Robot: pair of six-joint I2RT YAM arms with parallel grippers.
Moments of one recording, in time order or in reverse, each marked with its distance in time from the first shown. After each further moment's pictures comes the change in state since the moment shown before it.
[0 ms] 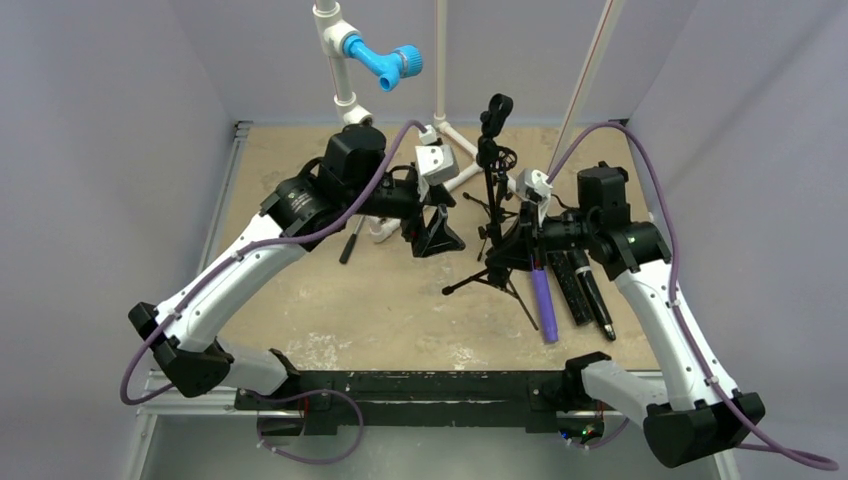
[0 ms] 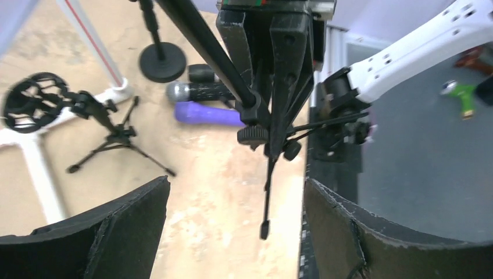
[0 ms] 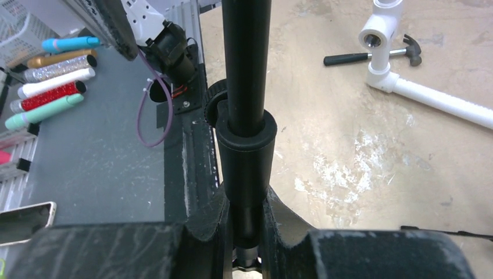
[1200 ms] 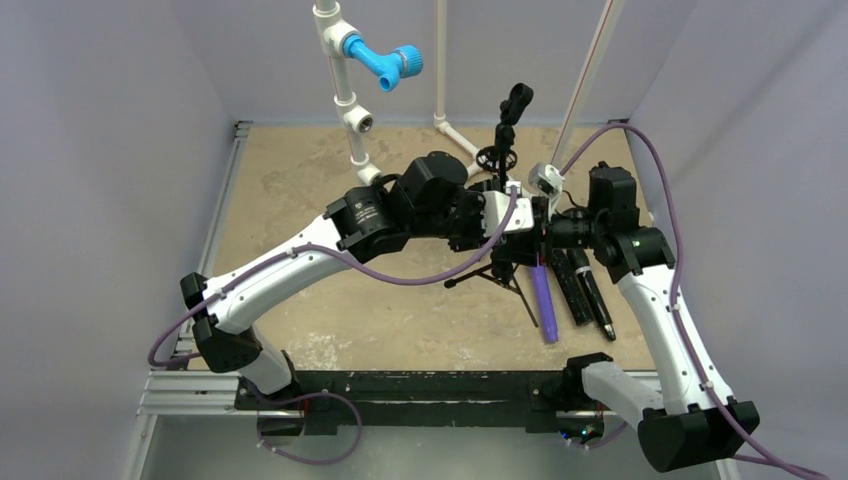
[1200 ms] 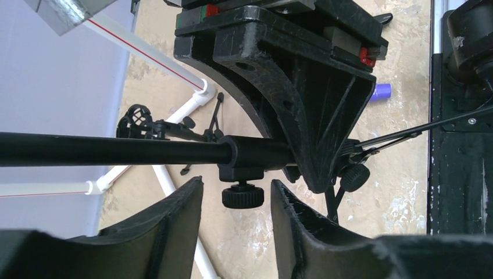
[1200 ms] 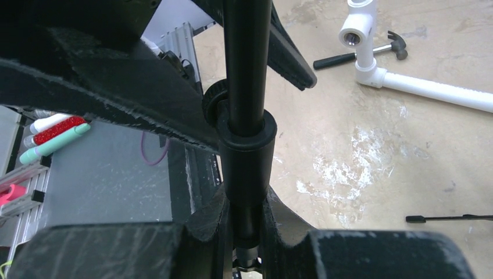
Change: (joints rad) left arm -0.299 0.185 0.201 -0.108 -0.564 0.452; right arm -0.092 -0.037 -0.063 0.092 -0.043 0.152
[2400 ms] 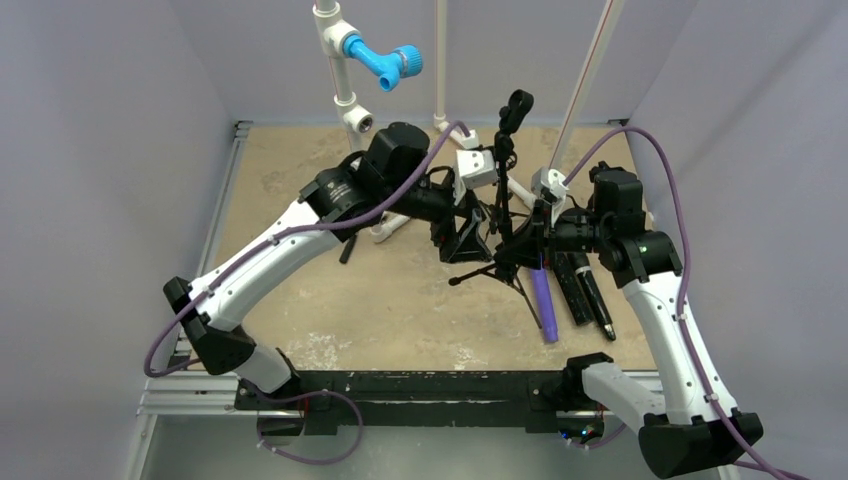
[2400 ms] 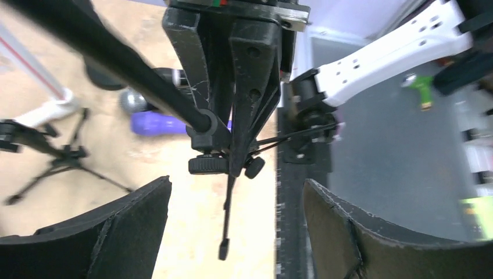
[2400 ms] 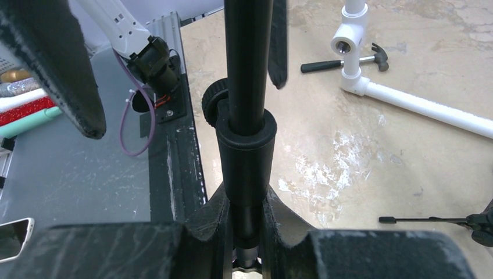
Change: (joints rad) left arm 0.210 -0.025 -0.042 0.044 0.620 -0.480; right arm 0.002 -0.035 0.025 -0.058 0.027 -0.125
